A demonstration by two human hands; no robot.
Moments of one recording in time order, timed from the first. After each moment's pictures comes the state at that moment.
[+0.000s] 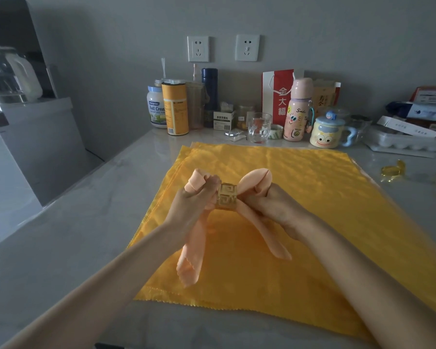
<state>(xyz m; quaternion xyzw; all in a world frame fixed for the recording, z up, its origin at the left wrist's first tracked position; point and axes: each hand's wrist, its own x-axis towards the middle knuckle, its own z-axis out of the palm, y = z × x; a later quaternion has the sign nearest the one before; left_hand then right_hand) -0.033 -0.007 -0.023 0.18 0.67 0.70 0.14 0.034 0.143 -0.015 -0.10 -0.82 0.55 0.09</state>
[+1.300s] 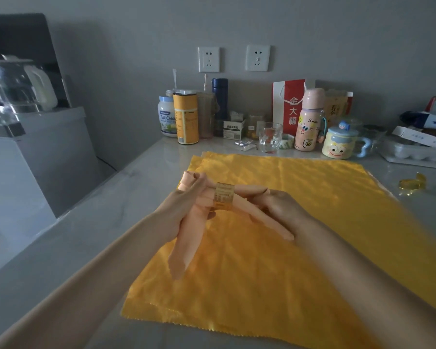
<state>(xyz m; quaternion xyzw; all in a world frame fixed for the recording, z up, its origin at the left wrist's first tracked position) -0.083 -0.020 -0.003 0.06 0.71 0.68 0.20 0.006 0.139 -0.006 -0.21 -0.73 0.65 0.06</state>
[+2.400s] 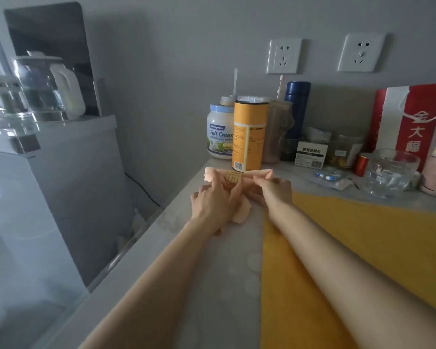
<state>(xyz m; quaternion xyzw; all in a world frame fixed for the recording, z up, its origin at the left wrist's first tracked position) -0.377 -0.009 -0.060 0.15 0.94 0.29 -0.09 -0.356 0.110 -0.045 -0.31 -0.64 0.67 0.22</state>
